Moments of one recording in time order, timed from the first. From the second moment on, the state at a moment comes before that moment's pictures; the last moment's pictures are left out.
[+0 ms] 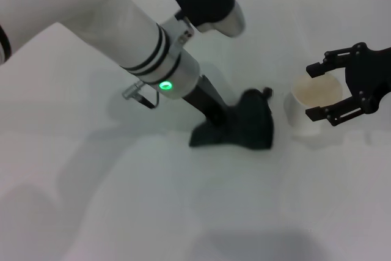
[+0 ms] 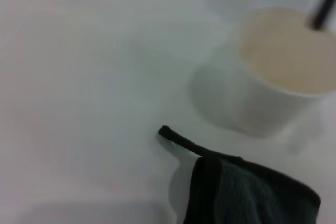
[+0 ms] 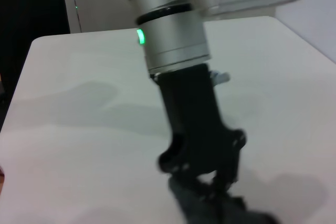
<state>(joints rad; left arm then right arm) -0.95 -2.09 1.74 0.80 2.20 1.09 -2.37 0.60 1.96 -0.89 -1.03 -2.13 -1.71 1.51</state>
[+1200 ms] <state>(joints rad) -0.93 -2.08 1.72 0.83 2.19 1.18 -2.33 0.60 1.96 -0.90 -1.03 -2.13 -1.71 1.51</state>
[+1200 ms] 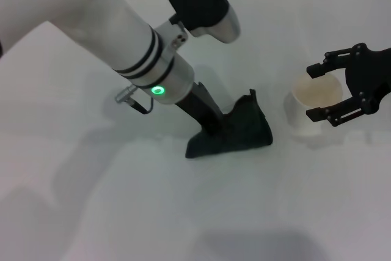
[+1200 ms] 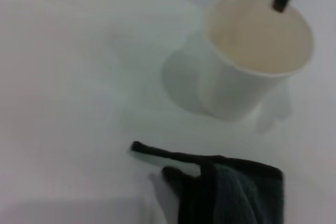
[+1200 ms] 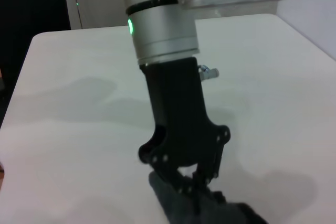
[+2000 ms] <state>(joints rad) -0.62 -2.08 1.50 1.14 2.29 1.29 -2.22 0.60 1.96 -0.90 -1.04 -2.13 -1.71 1.51</state>
